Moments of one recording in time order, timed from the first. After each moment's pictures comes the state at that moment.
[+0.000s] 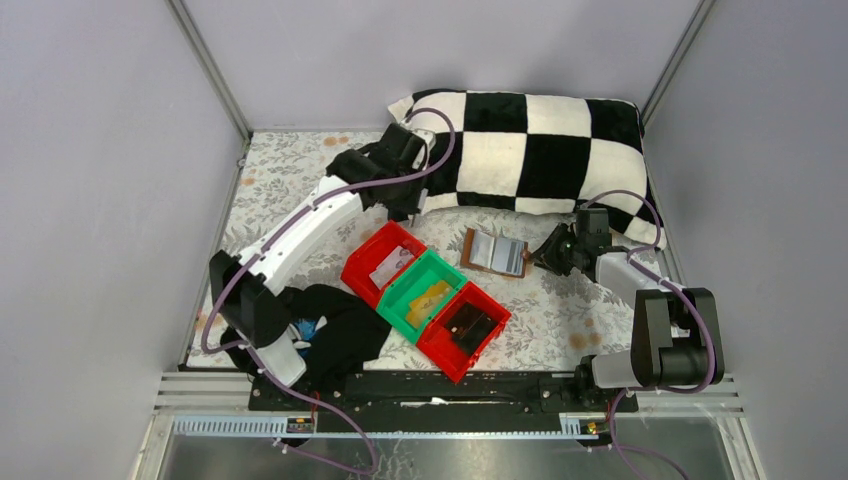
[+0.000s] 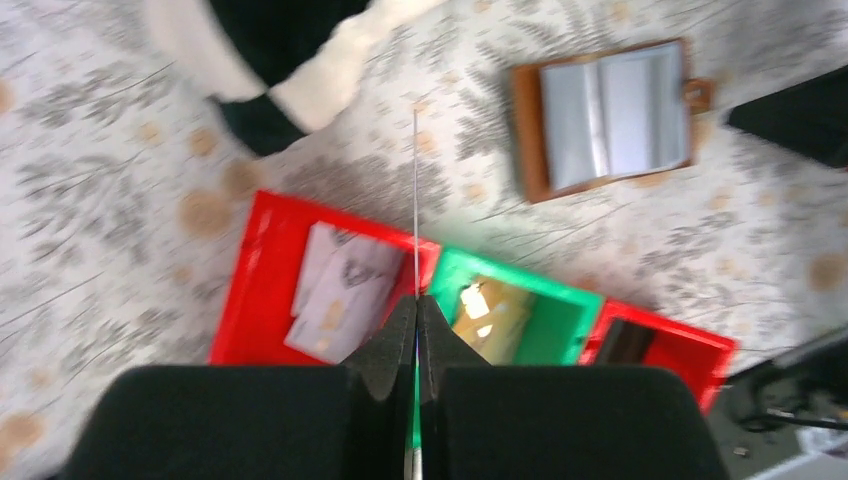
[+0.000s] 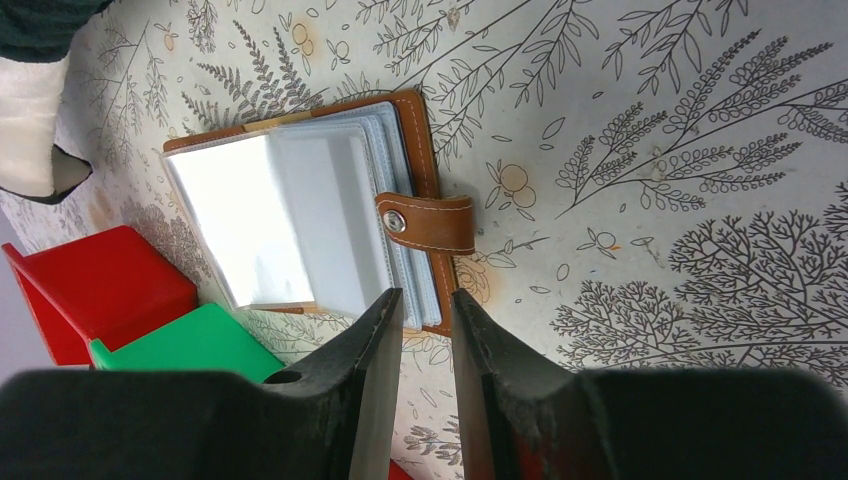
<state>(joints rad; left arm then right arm) -0.65 1.71 1.74 -0.92 -0.01 -0.31 0.02 1.39 0.62 -0.15 -0.30 0.67</state>
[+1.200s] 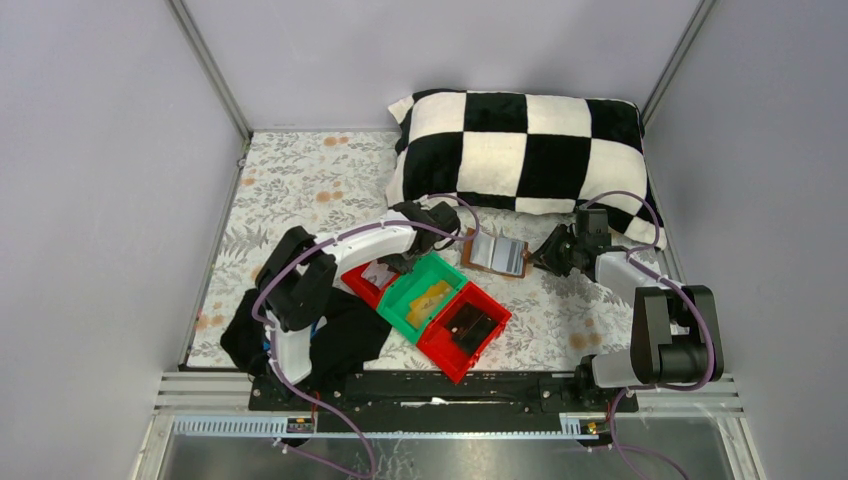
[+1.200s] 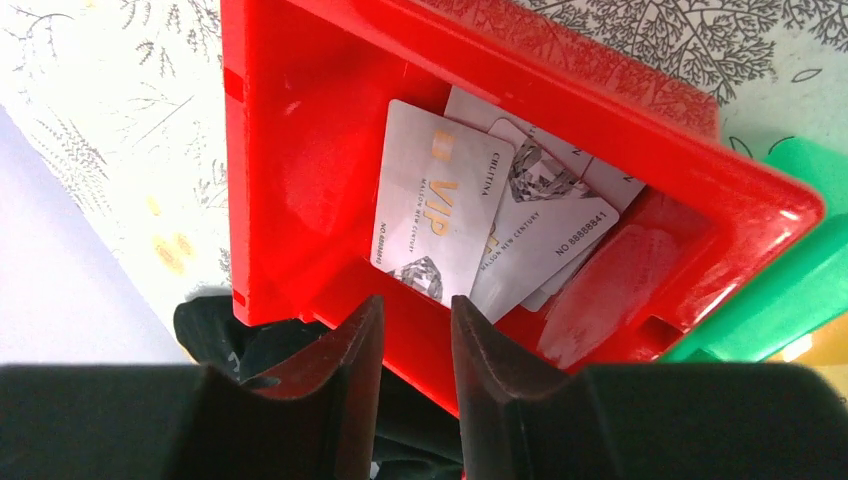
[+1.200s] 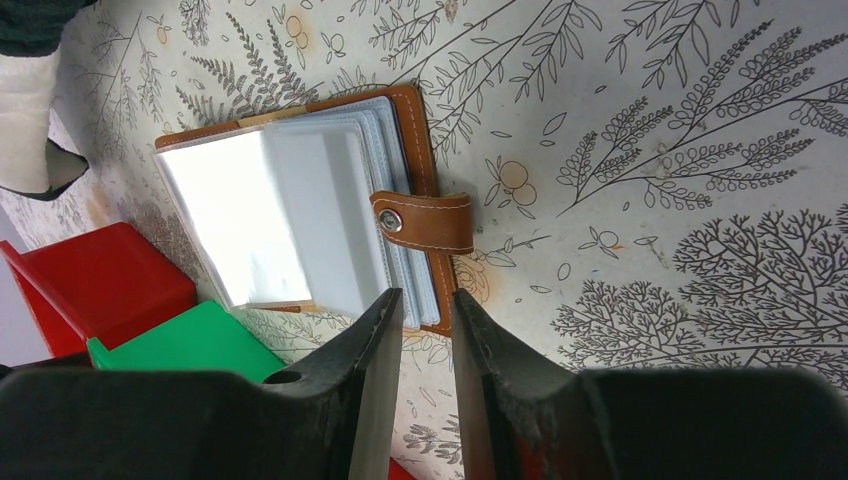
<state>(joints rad) -0.82 1.90 1.41 -1.02 -0.53 -0.34 0.02 1.41 0.62 -0.15 -0.31 0.67</state>
